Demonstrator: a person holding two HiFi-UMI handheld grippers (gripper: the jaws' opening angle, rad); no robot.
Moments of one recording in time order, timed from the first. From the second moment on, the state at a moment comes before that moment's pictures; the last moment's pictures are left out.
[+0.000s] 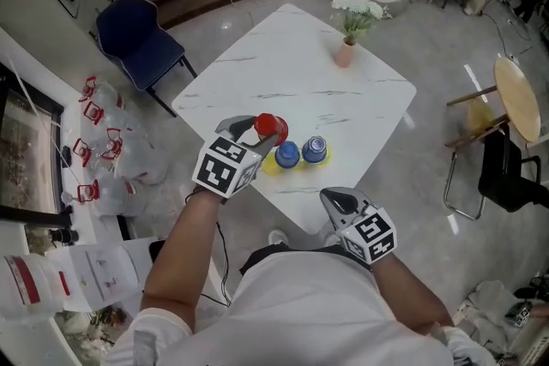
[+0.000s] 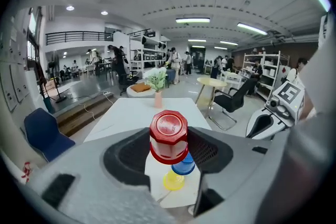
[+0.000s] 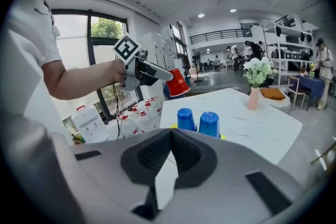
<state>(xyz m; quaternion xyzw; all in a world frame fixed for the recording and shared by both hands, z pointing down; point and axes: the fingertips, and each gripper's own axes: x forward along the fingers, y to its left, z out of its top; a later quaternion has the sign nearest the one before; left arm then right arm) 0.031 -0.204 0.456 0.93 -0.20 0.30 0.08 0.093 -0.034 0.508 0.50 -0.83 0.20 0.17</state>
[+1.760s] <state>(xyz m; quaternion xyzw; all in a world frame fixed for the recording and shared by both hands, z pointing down) 0.041 -0.137 0.455 0.92 -0.26 0.26 0.11 0.149 0.002 0.494 0.50 -0.83 0.18 0.14</state>
